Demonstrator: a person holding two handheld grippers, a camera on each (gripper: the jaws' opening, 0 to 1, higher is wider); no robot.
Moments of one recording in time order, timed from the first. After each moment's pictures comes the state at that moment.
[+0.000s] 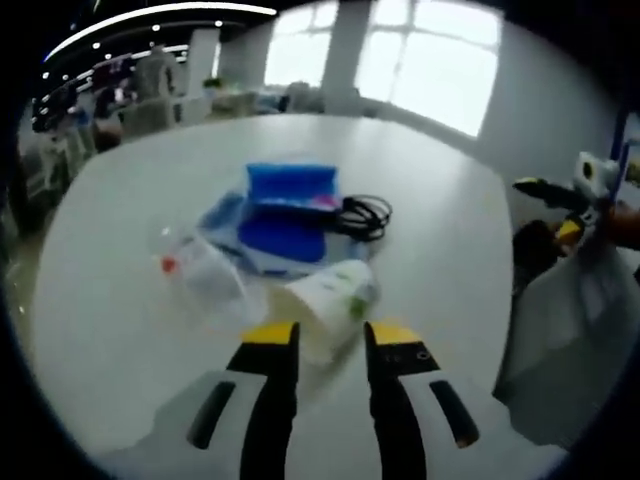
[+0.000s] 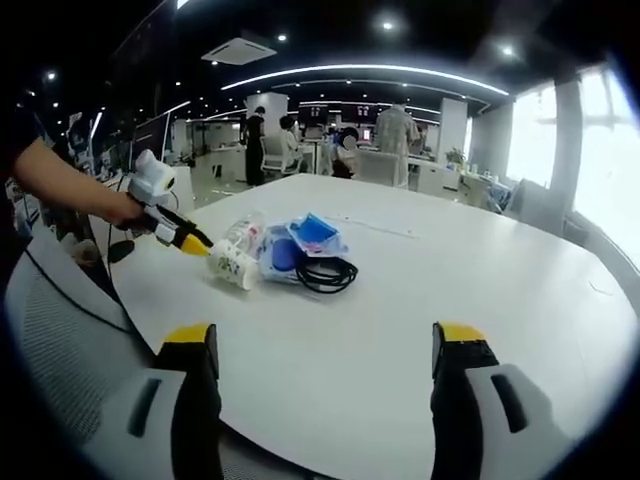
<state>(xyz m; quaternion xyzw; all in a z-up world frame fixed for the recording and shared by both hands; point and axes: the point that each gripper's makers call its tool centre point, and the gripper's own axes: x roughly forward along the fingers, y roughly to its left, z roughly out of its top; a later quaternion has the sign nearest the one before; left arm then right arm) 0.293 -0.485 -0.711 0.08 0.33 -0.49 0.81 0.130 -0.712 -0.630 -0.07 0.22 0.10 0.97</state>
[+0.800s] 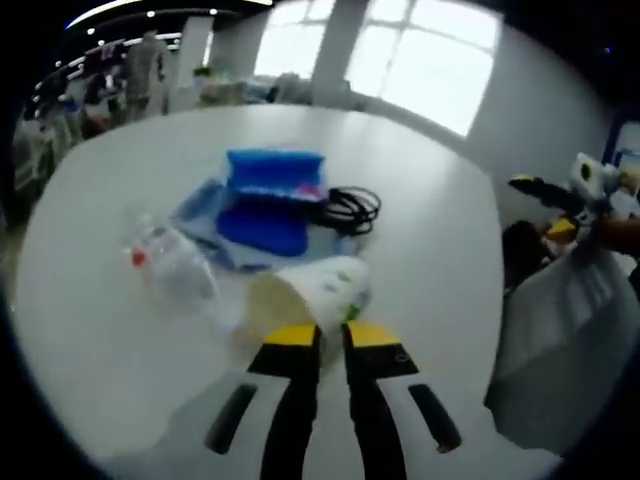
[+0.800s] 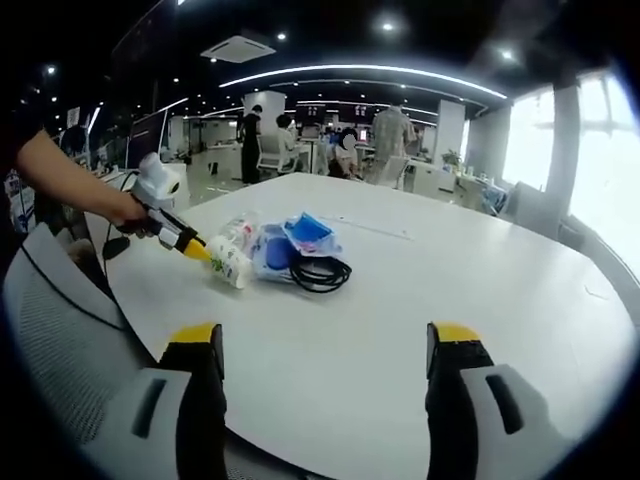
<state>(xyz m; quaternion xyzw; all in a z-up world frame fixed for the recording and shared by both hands) 0.281 -0.501 -0.715 0.06 0.34 -0.51 0.79 0.131 -0.717 -0.628 -0.08 0.21 0.08 0.97</state>
